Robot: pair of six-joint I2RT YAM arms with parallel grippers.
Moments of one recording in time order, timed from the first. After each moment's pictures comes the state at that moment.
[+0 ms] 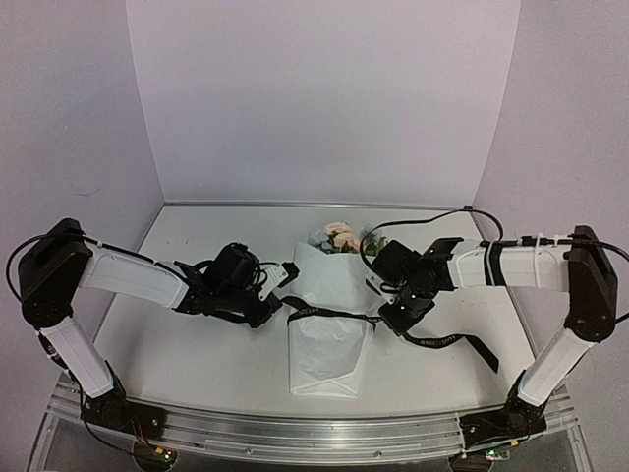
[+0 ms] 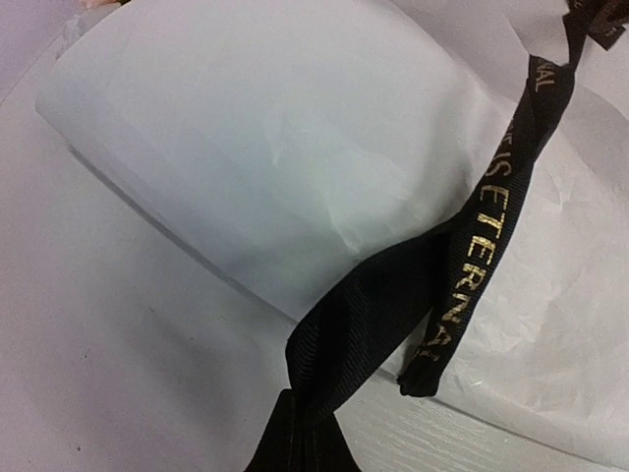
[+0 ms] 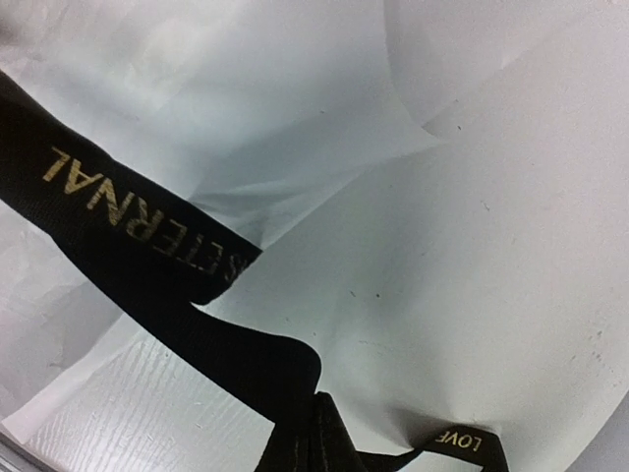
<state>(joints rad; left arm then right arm) -0.86 1.67 0.84 0.07 0.04 0.22 0.84 1.66 1.09 -0.76 0.18 0.16</state>
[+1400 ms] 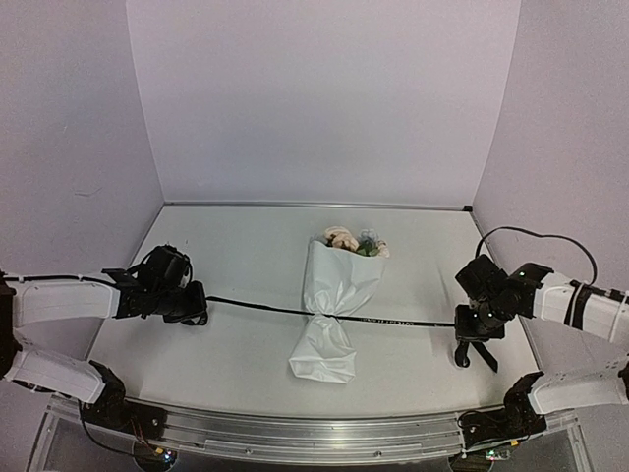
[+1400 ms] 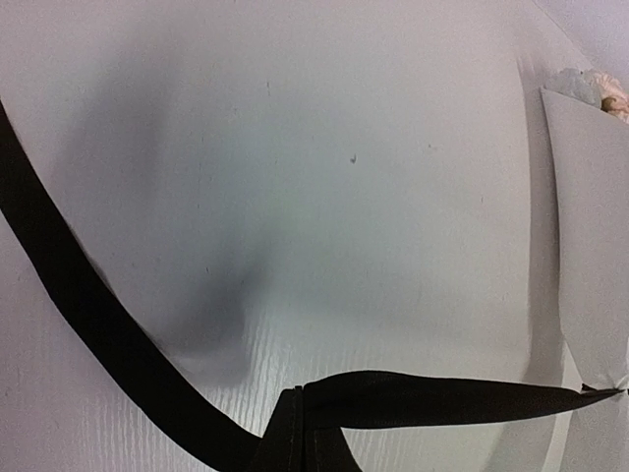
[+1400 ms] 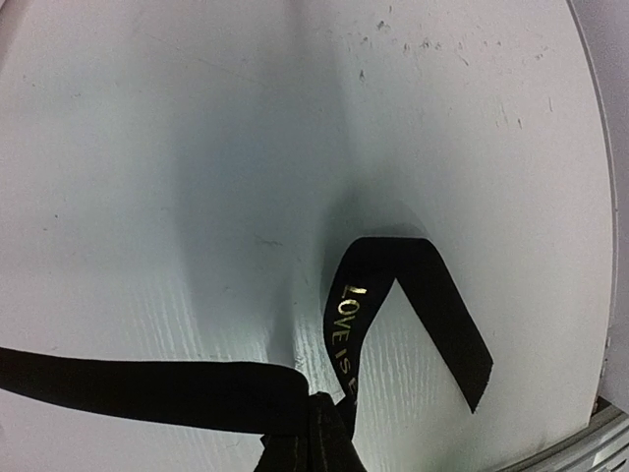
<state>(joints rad) -0.57 1.22 0.57 -0.25 -0.10 -0.77 0.55 1.11 0.68 -0.89 0.26 0.65</state>
